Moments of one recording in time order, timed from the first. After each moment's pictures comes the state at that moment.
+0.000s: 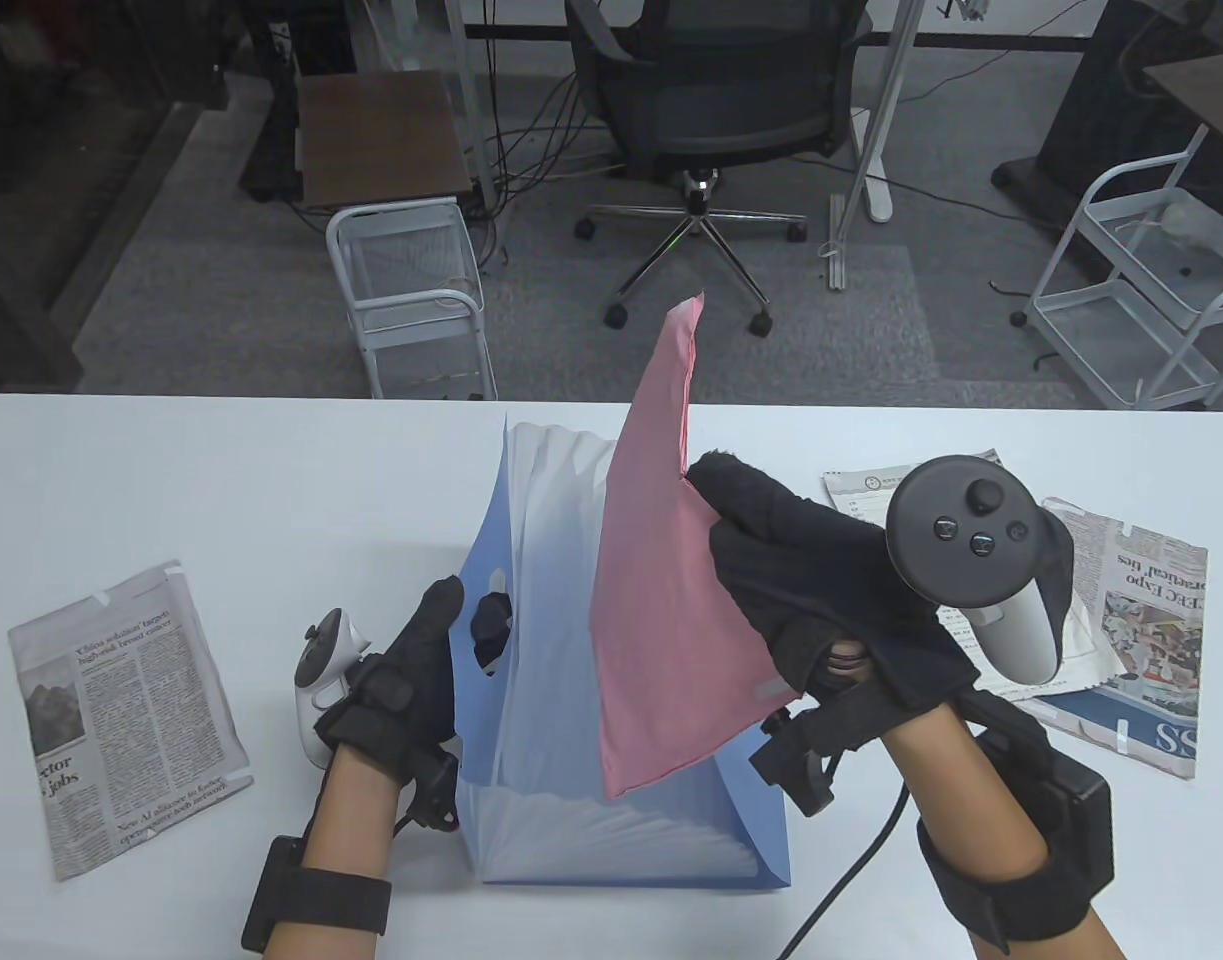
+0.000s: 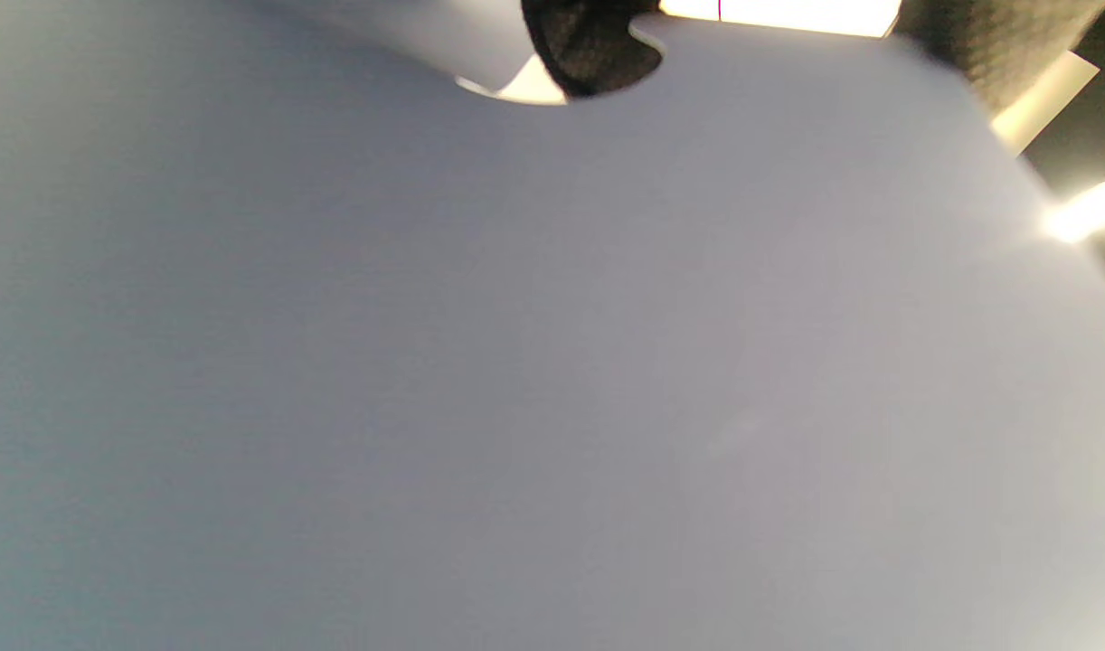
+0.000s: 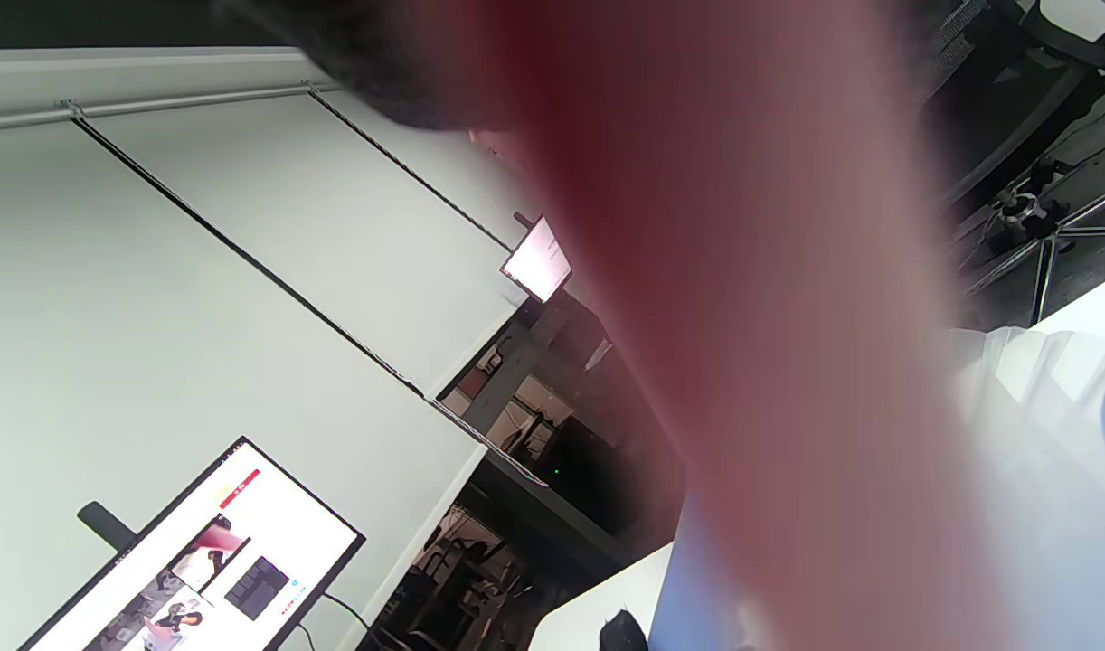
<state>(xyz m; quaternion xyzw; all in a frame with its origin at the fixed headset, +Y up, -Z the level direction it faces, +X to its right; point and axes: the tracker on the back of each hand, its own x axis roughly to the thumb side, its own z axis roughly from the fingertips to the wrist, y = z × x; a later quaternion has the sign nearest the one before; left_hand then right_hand) -0.211 -0.723 -0.324 -0.19 -0.12 0.81 0.54 0.121 -0.431 -0.260 0.19 -0.01 0.86 0.47</state>
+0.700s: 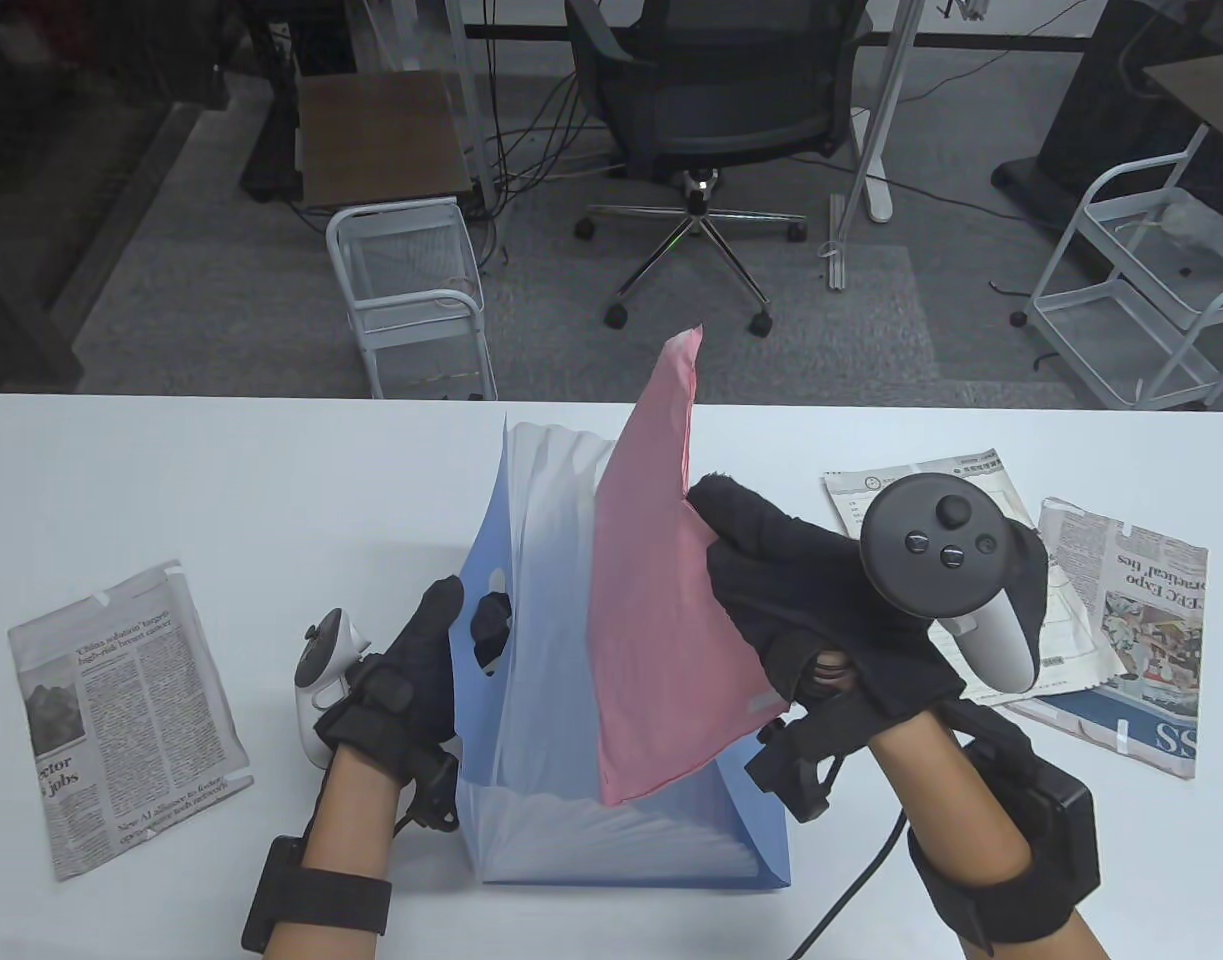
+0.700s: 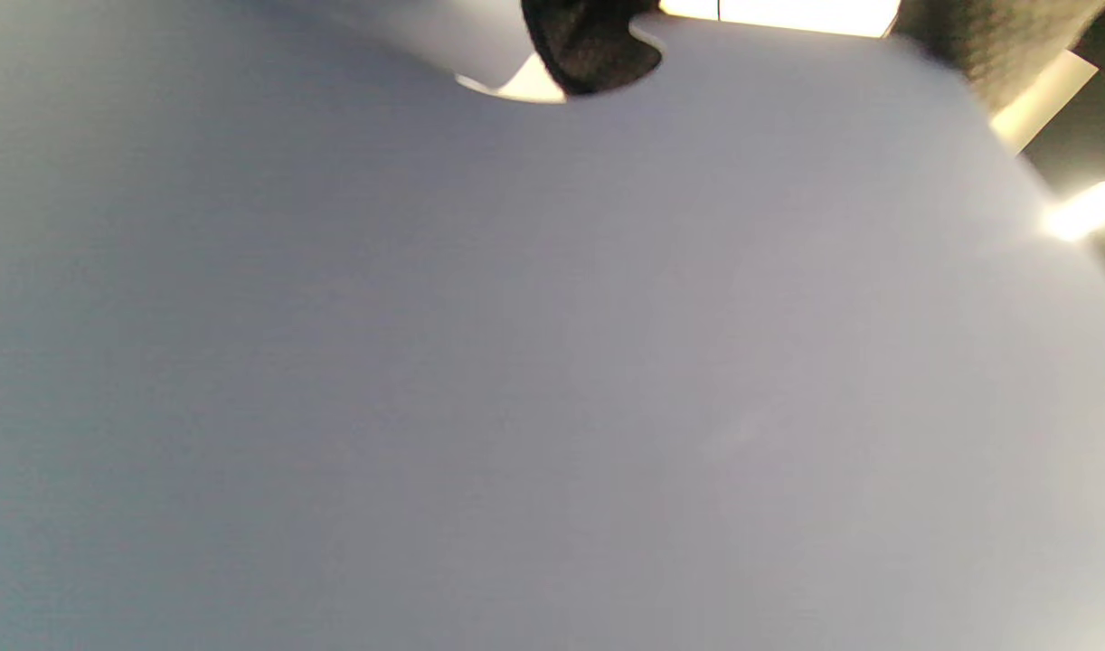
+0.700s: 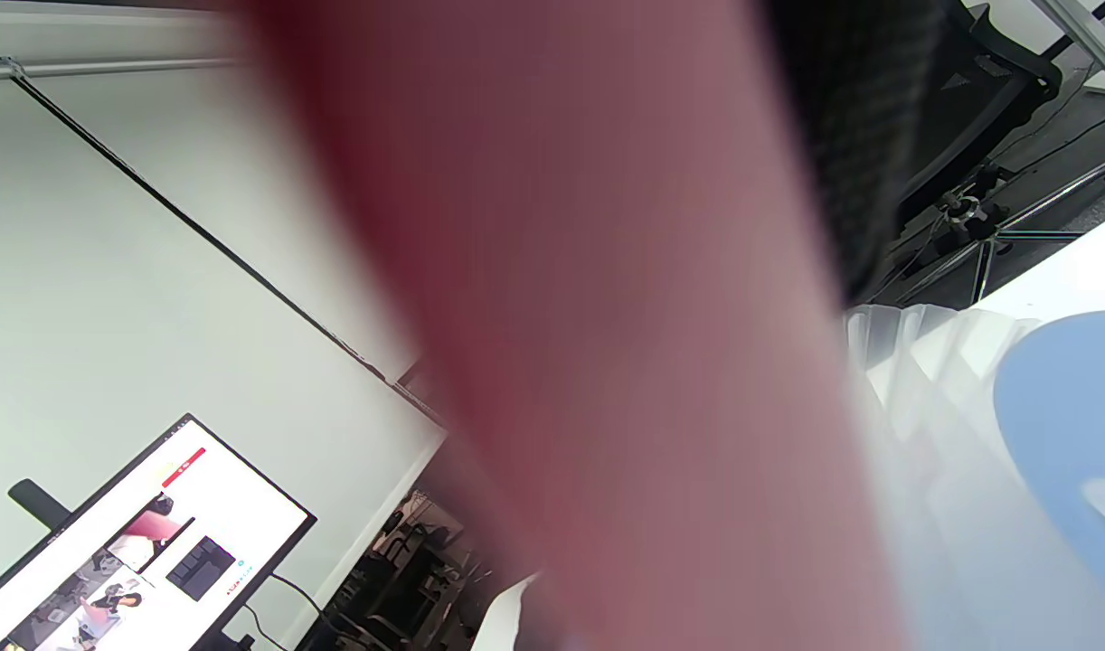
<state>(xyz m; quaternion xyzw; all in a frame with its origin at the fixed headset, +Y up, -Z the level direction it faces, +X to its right) -0.211 -0.723 -0.324 -0.19 -0.12 0.81 0.54 0.119 -0.459 -0.265 0.17 0.00 0.88 0.45</state>
